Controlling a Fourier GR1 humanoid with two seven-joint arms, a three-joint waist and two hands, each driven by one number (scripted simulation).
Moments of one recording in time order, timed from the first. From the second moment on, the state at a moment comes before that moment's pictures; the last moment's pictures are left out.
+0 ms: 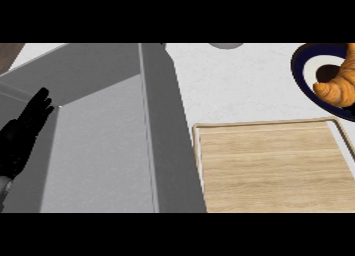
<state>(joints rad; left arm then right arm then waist) -0.20 0.88 -0.51 -1.53 0.68 0.48 -0.01 -0.41 -0.64 -0.17 -1.46 0.23 0.08 -0.05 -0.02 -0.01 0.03</state>
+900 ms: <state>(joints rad) -0.29 0.86 -0.56 -1.50 0.68 0.45 -0.02 -0.56 -0.78 -0.30 -0.81 0.27 0.09 -0.29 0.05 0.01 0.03</state>
